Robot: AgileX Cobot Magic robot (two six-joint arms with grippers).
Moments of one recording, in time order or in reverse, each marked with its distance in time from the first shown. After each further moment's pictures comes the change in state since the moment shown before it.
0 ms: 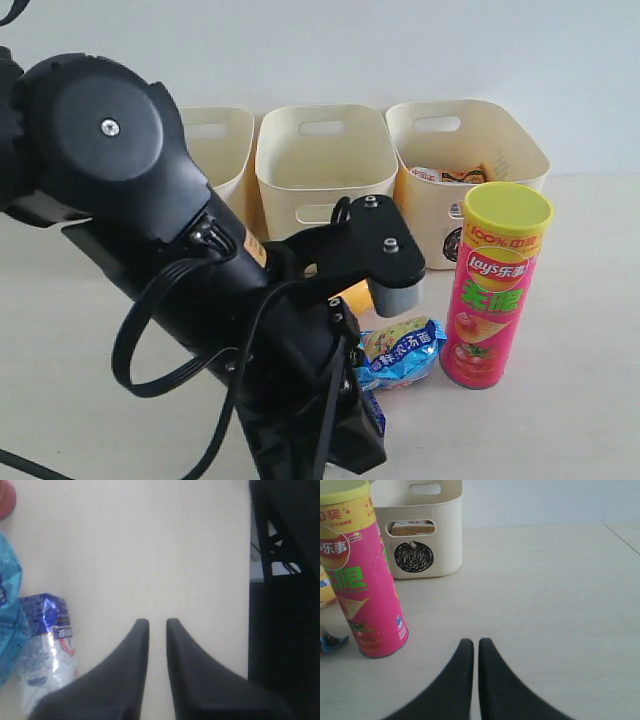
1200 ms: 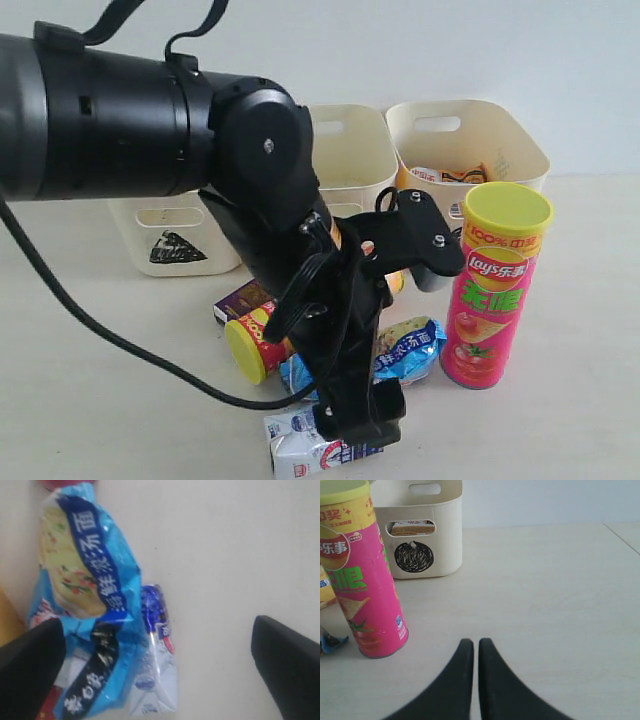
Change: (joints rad) left arm 0.000 0.235 -0.233 0.315 0.015 -0.161; right arm 0.000 0.000 0.000 0.000 0.000 0.000
